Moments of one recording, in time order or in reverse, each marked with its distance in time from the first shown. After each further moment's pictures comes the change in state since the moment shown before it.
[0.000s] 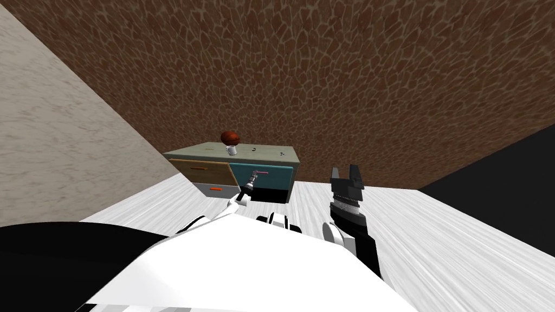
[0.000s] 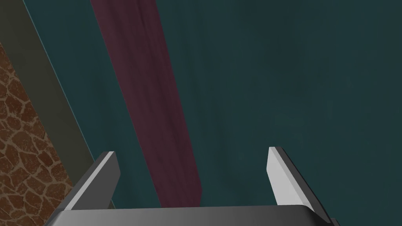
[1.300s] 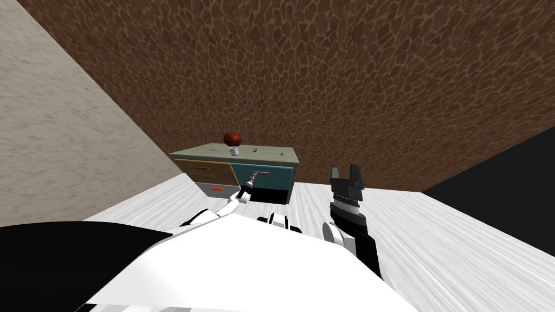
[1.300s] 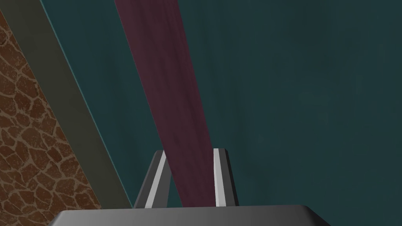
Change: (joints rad) left arm -0.072 0.029 -0.022 0.103 0.023 -0.023 0.010; right arm 0.000 0.000 0.000 0.000 0.000 0.000 0.000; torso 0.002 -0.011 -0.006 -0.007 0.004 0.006
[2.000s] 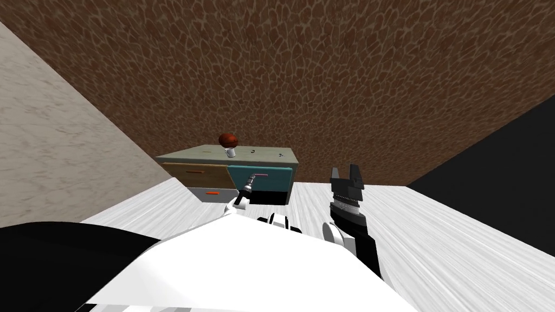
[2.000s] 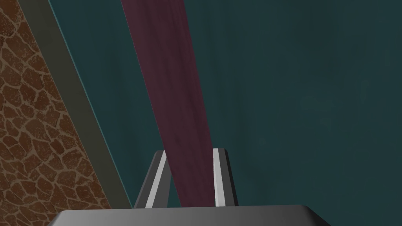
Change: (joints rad) left arm 0.167 -0.077 0.111 -0.208 -0.086 0.041 -0.011; right arm 0.000 0.000 0.000 0.000 0.000 0.000 0.000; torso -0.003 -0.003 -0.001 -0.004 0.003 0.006
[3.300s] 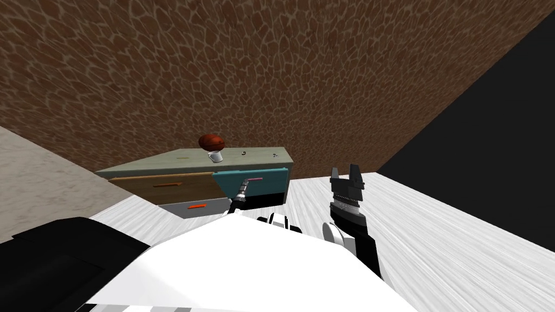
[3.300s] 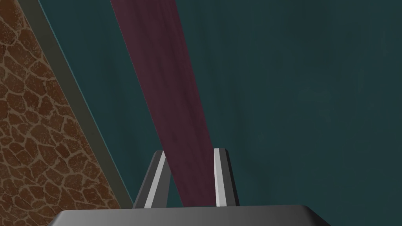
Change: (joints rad) left arm 0.307 -0.169 0.179 -0.364 -0.173 0.071 -0.020; right arm 0.000 0.000 0.000 0.000 0.000 0.000 0.000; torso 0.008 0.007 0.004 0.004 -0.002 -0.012
